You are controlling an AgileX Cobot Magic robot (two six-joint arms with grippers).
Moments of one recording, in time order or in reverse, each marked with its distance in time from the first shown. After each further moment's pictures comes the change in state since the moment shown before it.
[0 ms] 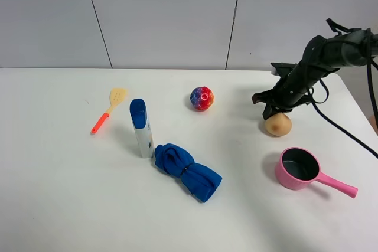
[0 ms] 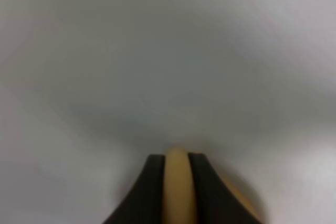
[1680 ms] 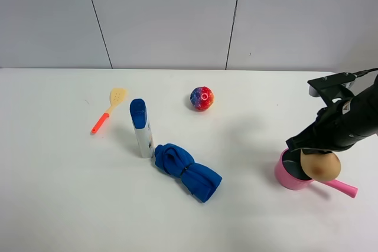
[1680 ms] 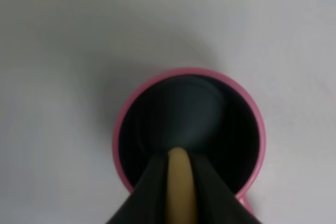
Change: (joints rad) left arm 0.000 0.000 0.000 0.000 0.000 0.000; right arm 0.158 -0.793 0.681 -0.302 -0.055 0.228
